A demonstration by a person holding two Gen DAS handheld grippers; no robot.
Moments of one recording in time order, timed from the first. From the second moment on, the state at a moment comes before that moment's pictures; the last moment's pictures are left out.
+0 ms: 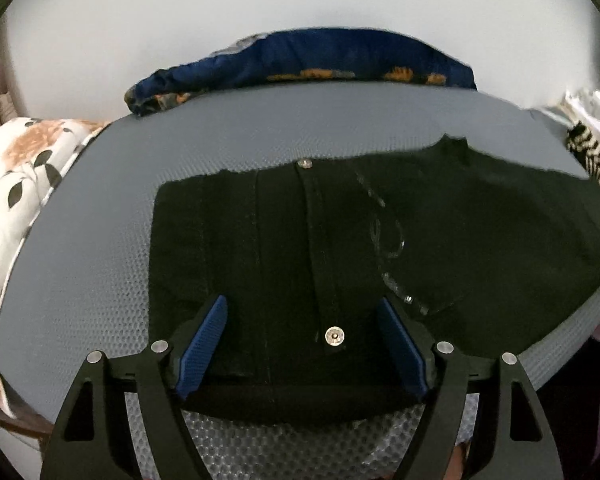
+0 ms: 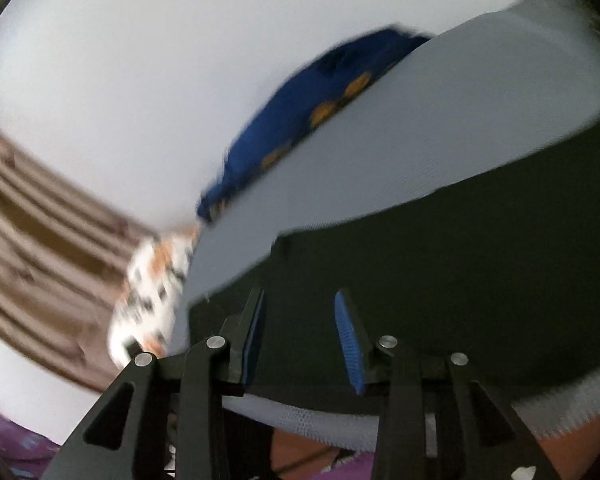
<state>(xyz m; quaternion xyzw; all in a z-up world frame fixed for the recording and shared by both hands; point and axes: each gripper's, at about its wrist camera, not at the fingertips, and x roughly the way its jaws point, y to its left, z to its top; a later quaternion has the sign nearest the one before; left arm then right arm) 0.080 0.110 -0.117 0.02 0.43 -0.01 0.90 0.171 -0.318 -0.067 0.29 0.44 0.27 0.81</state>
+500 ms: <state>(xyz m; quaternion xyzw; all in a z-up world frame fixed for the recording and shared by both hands) 0.080 0.170 -0.094 -0.07 0.37 0.06 0.92 0.303 -0.176 -0.083 0.07 0.48 0.43 0.76</state>
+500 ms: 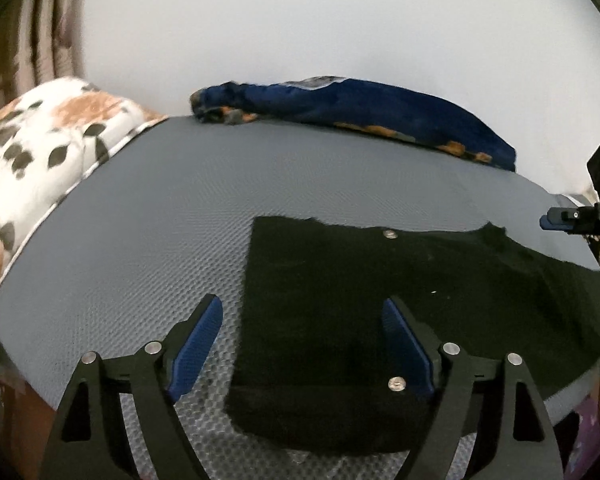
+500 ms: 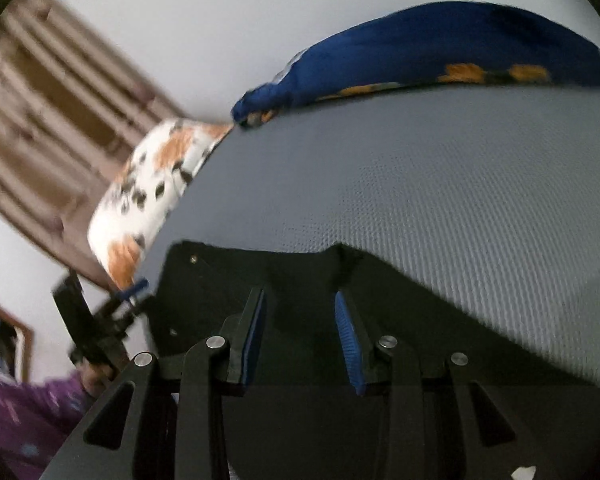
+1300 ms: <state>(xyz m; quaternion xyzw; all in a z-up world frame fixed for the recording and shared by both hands) 0.088 0.178 -0.111 -0.05 0.40 0.10 0.91 0.344 -0.111 -0.132 -0.13 0.56 0.51 0.65</state>
